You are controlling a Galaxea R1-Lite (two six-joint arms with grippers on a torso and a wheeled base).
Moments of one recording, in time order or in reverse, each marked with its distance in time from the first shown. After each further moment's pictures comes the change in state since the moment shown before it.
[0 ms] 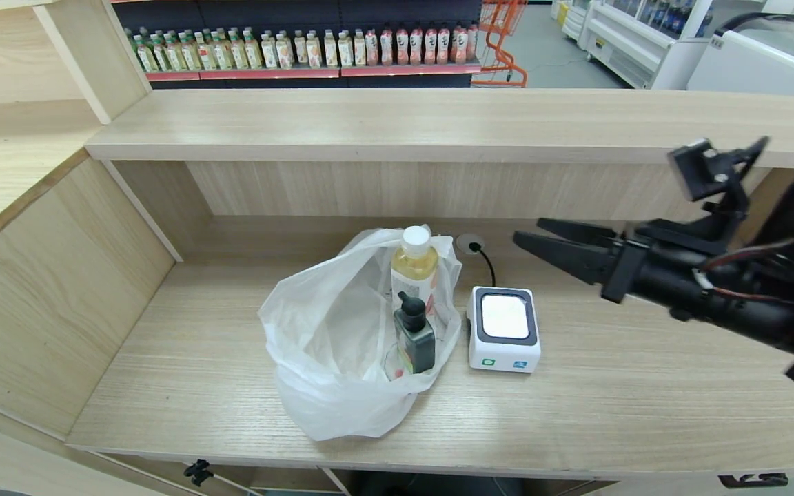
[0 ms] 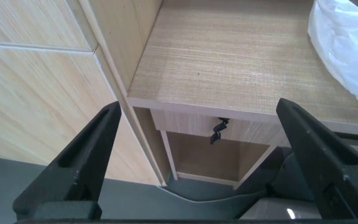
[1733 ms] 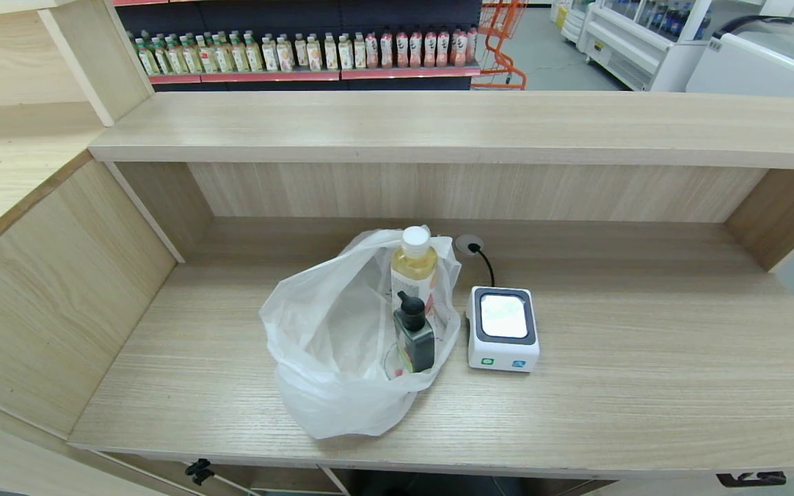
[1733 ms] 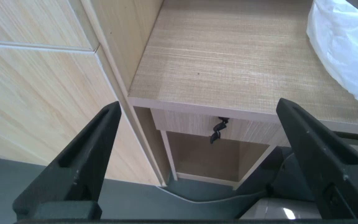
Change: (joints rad) left arm 0.000 0.000 0.000 0.000 0.000 0.000; right arm -0.366 -1.574 0.634 1.042 -0.640 -0.290
